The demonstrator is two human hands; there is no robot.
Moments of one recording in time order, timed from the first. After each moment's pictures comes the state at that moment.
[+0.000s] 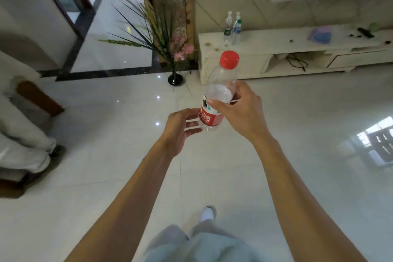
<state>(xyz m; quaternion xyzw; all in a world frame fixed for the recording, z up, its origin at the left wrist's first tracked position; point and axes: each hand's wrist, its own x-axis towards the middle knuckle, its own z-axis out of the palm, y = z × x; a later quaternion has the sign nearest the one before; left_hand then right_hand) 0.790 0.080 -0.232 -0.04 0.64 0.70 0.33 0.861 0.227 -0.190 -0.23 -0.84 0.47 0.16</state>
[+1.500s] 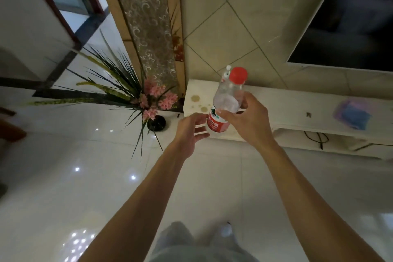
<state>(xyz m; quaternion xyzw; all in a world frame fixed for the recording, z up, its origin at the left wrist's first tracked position) 0.302 0.611 -0.252 -0.18 0.59 0.75 0.26 0.350 0.753 -0.197 -0.16 -0.86 0.47 0.09</state>
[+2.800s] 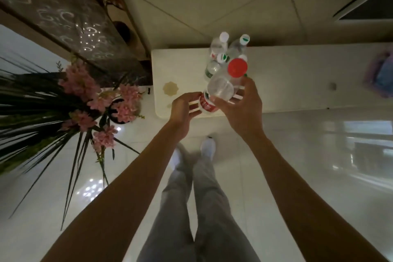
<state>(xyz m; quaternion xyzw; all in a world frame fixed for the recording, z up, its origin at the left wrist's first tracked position) -0.114 0.755 -0.499 -0.24 0.57 0.68 0.39 -0.043 0.876 -0.440 -0.33 -0.81 0.48 0.07</state>
